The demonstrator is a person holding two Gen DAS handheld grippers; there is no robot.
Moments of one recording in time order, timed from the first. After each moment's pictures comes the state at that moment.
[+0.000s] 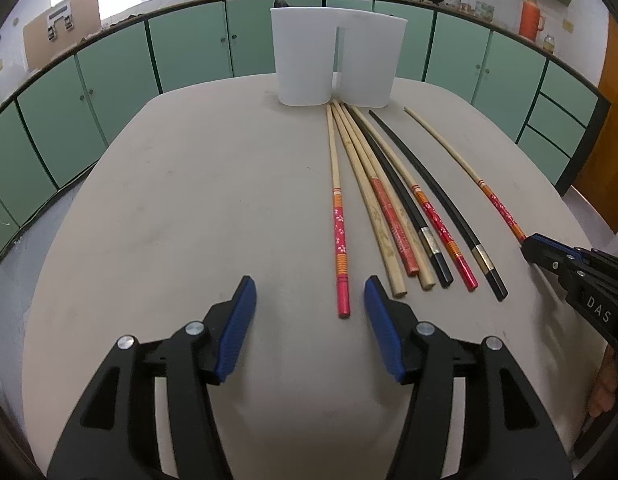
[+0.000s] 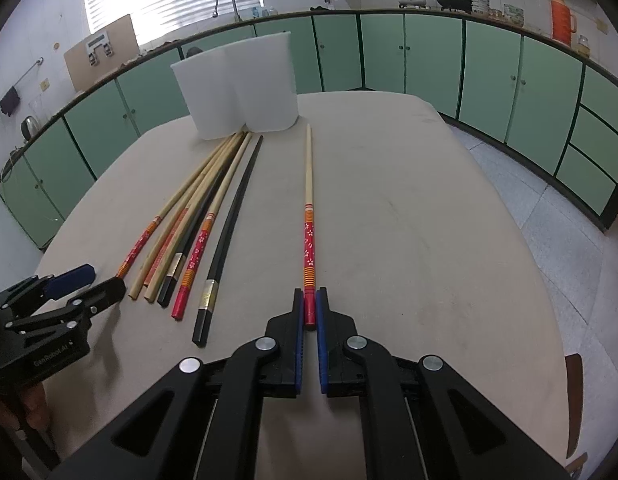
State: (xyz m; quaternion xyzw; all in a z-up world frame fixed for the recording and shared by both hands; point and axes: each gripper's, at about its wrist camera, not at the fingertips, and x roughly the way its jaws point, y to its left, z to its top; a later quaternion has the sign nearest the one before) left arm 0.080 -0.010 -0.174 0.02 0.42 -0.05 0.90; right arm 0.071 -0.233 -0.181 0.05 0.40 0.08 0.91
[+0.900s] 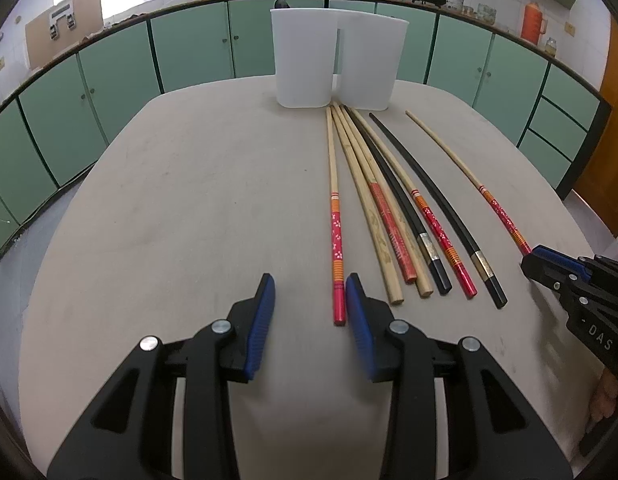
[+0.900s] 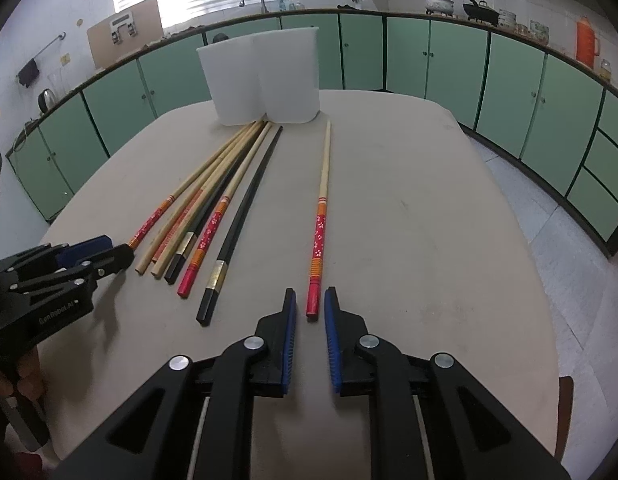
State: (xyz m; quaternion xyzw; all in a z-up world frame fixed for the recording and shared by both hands) left arm 0.081 -0.010 -0.174 0.02 0.42 -0.04 0.91; right arm 0.067 -0.229 -0.181 0.00 0.41 0.11 0.91
